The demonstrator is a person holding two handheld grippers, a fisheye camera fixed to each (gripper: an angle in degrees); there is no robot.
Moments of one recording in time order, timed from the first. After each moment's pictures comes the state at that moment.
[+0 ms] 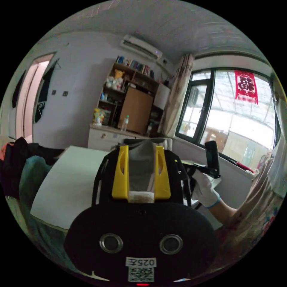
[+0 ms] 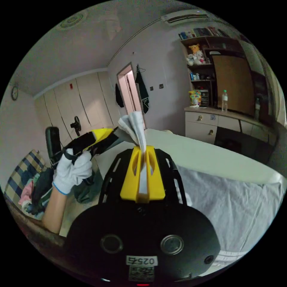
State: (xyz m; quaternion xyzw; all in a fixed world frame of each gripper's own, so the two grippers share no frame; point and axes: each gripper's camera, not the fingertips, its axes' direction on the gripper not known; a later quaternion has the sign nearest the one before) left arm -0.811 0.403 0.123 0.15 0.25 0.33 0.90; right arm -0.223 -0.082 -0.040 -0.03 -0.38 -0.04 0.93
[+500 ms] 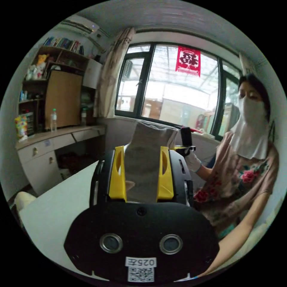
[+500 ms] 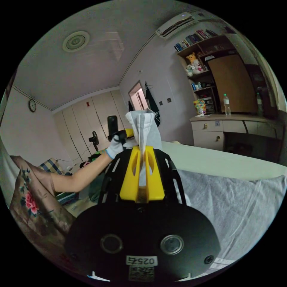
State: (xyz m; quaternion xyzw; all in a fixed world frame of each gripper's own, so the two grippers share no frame) left arm -0.716 0.300 0.260 -0.09 0.49 0.51 0.70; right arm -0.109 -0.060 -0.052 0.02 -0.46 -0.01 0.89
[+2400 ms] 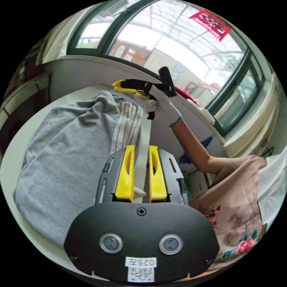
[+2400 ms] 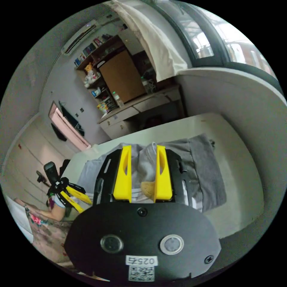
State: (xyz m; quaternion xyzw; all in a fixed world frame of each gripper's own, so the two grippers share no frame) left arm -0.376 0.675 0.416 -0.33 0.41 0.55 0.64; right arm 0.357 -0.084 -0.034 -0.15 -0.15 0.18 0.96
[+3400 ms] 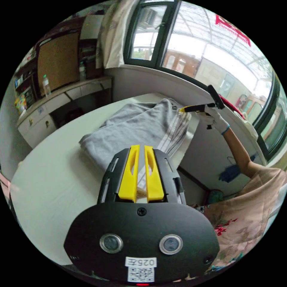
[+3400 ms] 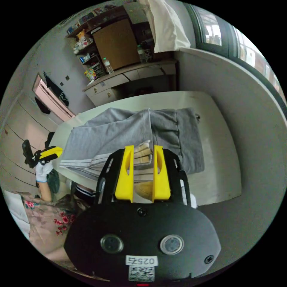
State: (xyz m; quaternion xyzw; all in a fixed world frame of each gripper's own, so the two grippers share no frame) left arm -0.467 0.611 0.364 -0.25 0.22 0.52 0.79; right arm 0.343 -0.079 -0.061 -0.27 -0.11 0.14 0.94
